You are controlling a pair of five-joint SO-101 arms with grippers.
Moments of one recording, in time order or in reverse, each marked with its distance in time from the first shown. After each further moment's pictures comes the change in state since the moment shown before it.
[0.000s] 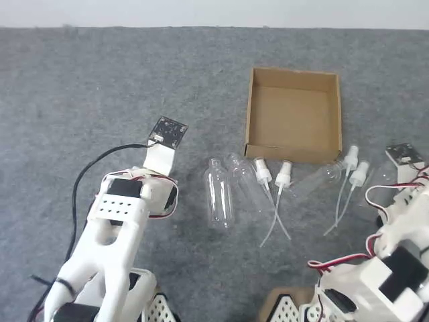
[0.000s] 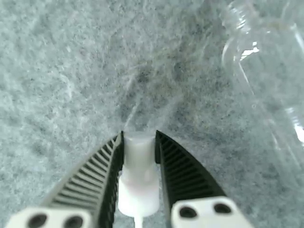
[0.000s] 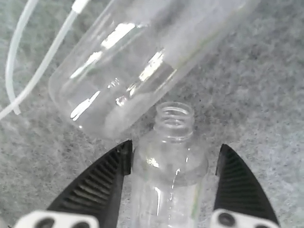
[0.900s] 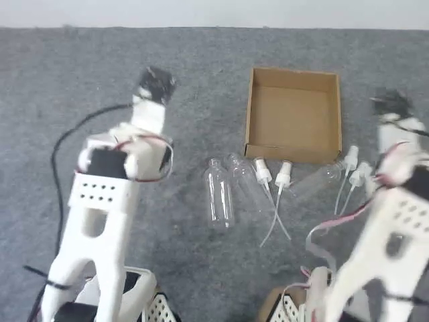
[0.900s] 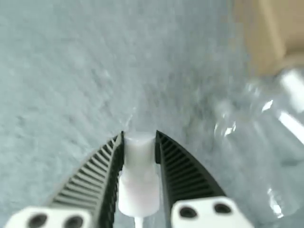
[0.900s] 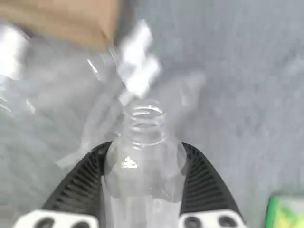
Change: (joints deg) left arm -0.2 0.0 -28.6 14.5 1.5; right arm -19.6 -35.1 -8.0 16.6 -18.1
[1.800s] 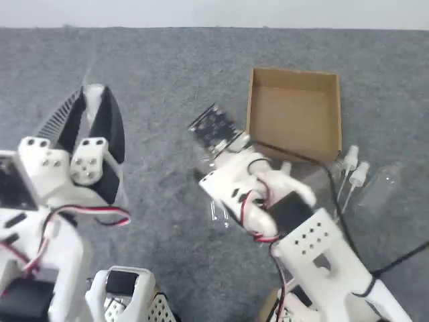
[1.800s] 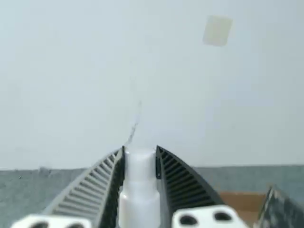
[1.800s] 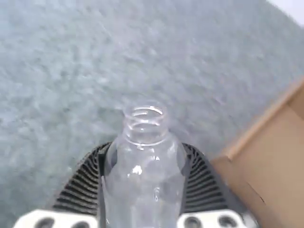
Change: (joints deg) left arm -1.8 -32.3 -19.7 0.1 16.9; right arm -65.1 -7.0 15.8 -28.2 -30.5
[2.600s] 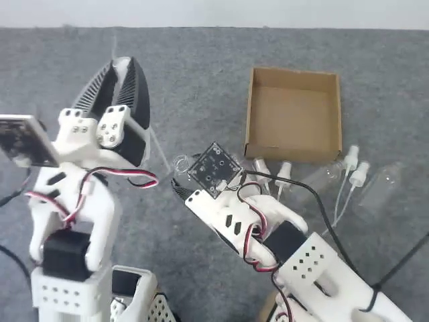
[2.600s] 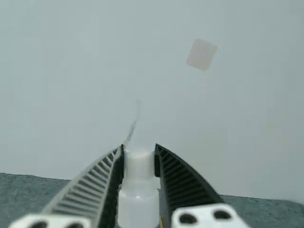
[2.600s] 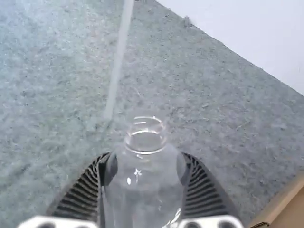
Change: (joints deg) left arm 3.6 0.8 19.0 -25.8 12.3; right arm -7.3 -10.4 18.5 -22.2 -1.5
